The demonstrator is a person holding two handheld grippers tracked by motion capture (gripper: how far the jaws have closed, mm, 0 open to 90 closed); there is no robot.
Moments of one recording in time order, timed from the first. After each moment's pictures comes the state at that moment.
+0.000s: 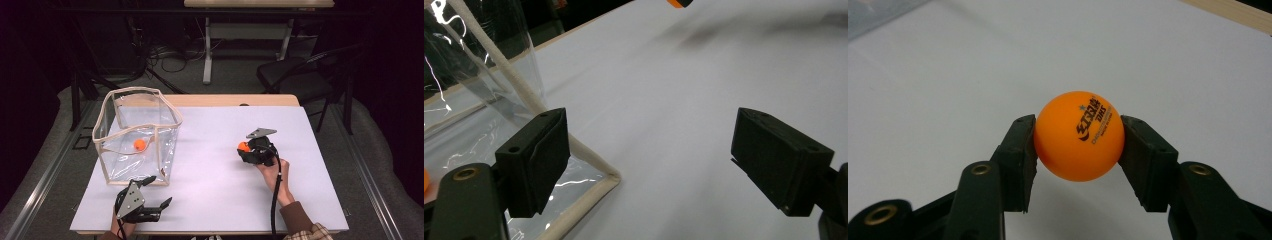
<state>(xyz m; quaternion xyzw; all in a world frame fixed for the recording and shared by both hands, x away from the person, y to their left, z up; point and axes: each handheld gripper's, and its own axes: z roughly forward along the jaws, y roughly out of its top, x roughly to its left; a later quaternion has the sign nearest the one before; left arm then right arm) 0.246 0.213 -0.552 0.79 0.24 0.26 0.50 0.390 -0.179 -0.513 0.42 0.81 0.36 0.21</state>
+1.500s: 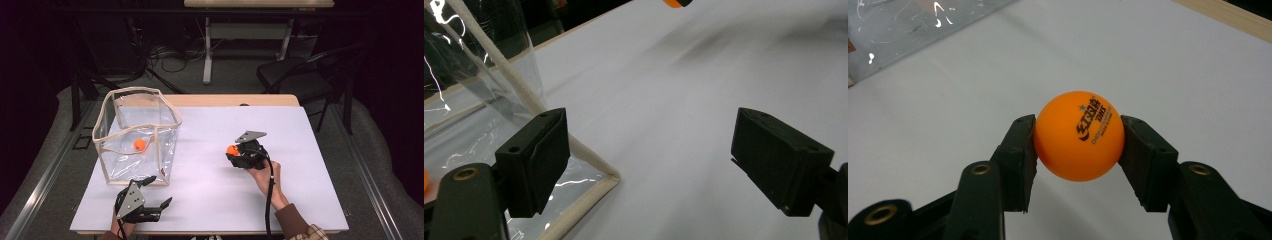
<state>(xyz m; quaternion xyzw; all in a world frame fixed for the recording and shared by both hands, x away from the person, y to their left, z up) 0.246 0.213 -0.552 0.79 0.24 0.26 0.50 0.375 -0.148 -0.504 0.37 0.83 0.37 0.19</state>
